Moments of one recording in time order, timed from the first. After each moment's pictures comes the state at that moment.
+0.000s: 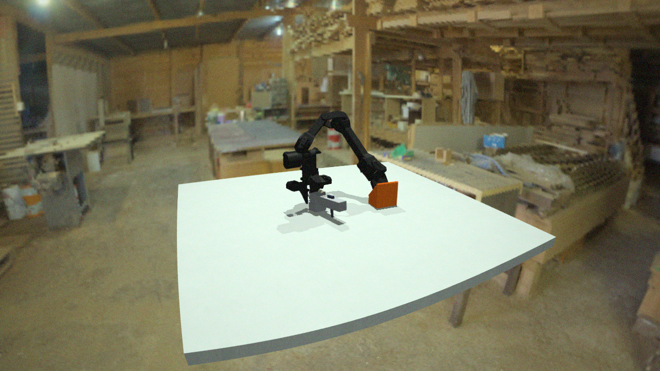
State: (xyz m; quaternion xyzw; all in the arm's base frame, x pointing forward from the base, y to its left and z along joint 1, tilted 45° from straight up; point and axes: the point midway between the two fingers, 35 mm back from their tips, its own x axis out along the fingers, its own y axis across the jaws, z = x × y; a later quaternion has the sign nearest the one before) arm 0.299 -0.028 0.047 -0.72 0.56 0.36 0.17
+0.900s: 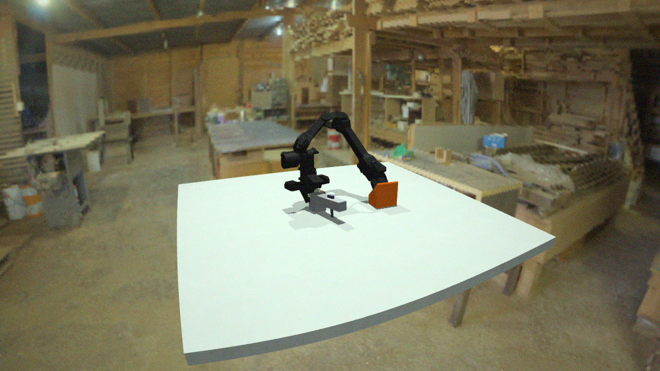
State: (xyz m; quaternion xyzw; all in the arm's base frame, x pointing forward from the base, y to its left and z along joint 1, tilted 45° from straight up) arm 0.304 -0.041 0.057 -0.72 0.57 0.37 0.17
